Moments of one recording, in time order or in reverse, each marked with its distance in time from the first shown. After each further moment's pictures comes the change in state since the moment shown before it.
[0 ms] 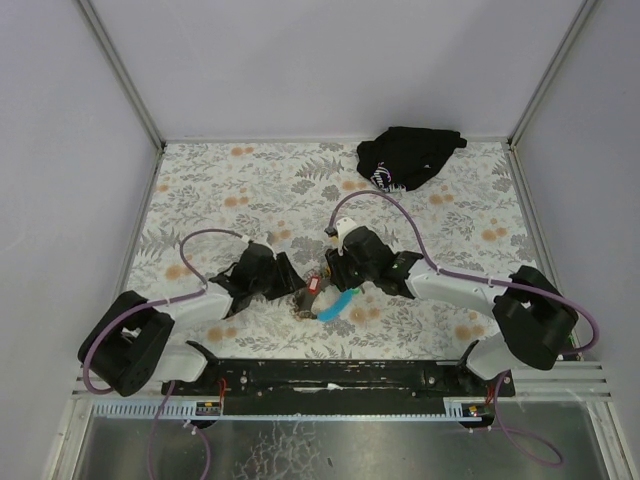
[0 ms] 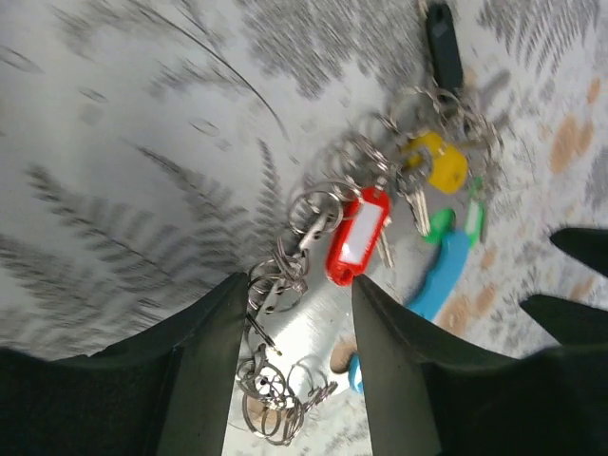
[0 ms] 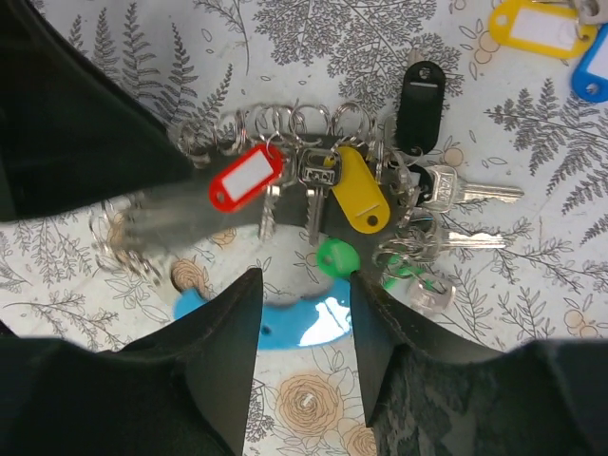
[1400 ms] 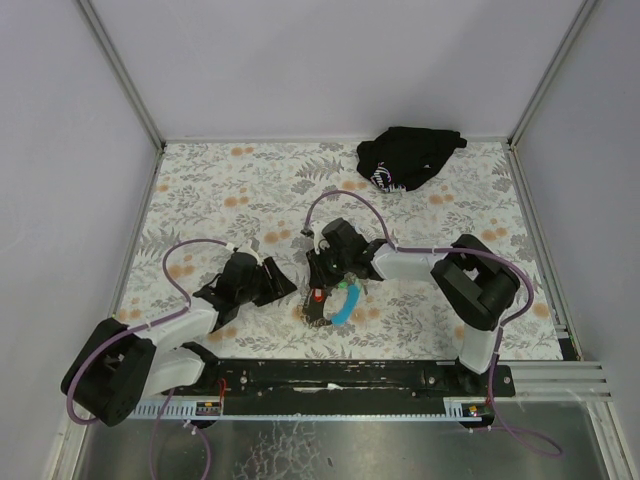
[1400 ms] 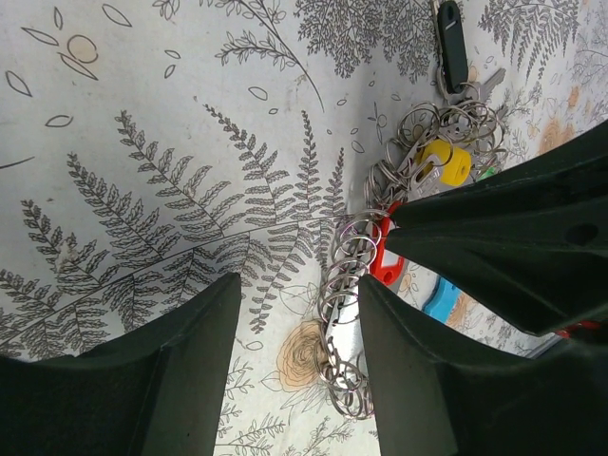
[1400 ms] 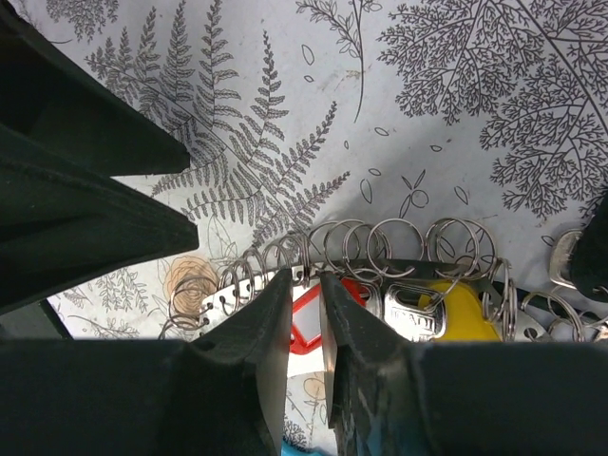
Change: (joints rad) left arm 0.029 -0.175 -0.126 0.012 0.016 -0.019; right arm -0.040 0.345 0.185 0.085 -0.342 0.021
